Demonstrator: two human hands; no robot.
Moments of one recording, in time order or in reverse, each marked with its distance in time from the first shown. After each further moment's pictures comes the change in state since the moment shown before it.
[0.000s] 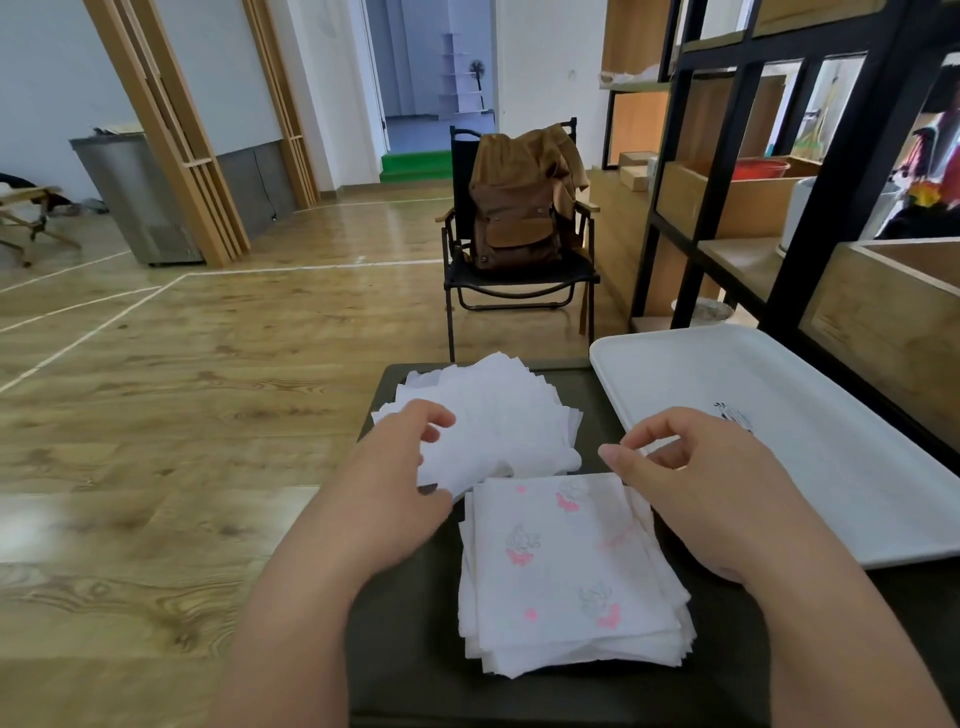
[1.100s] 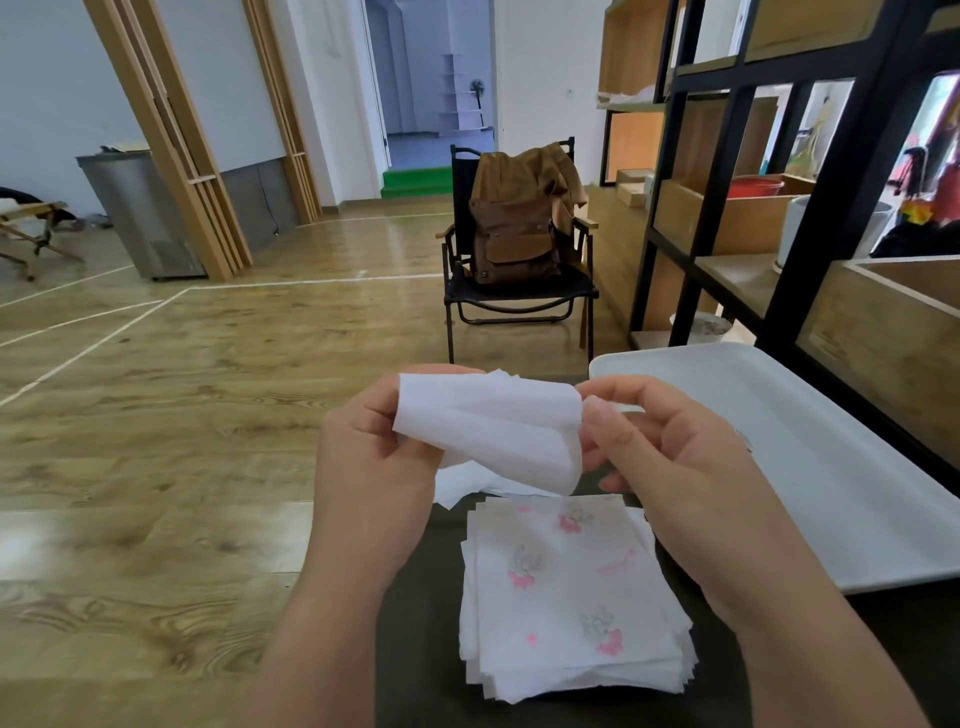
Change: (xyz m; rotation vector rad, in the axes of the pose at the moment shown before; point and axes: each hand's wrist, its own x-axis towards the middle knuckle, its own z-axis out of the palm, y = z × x) left_hand -0.010 0.044 -0.006 -0.778 0.431 0.306; right_hand -0.018 -0.033 0.001 0.581 -0.098 -0.324
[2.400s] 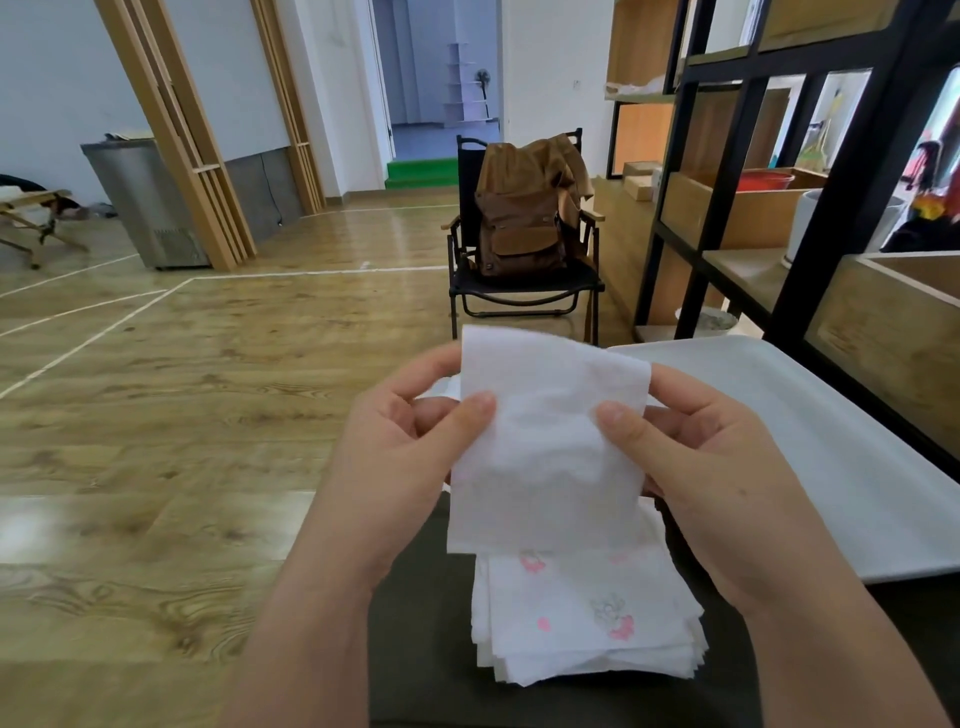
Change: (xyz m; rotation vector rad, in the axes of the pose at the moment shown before) left_hand -0.001 -0.003 -0.013 -0.109 -0.220 -0.143; right_hand -0.003 -0.002 -0.003 0.271 -0.107 -0.064
